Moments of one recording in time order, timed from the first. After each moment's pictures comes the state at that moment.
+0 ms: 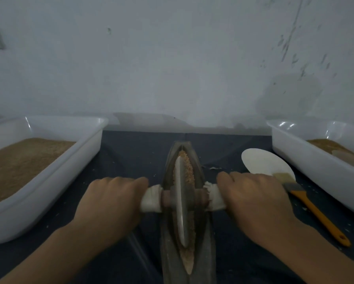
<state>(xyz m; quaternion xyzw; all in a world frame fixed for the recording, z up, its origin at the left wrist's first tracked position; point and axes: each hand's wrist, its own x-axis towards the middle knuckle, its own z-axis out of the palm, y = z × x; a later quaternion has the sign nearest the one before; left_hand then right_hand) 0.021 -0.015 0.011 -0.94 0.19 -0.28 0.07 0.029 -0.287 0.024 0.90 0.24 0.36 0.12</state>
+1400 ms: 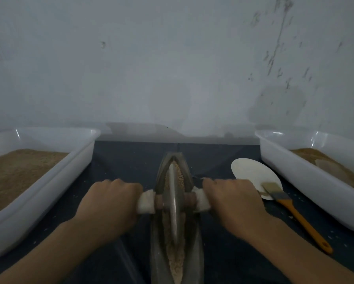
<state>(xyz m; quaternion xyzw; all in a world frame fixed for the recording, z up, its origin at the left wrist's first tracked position) 0.045 -0.023 0.023 -0.97 0.10 -0.18 0.10 0.052 -0.284 0.026 0.92 0.24 0.30 0.10</state>
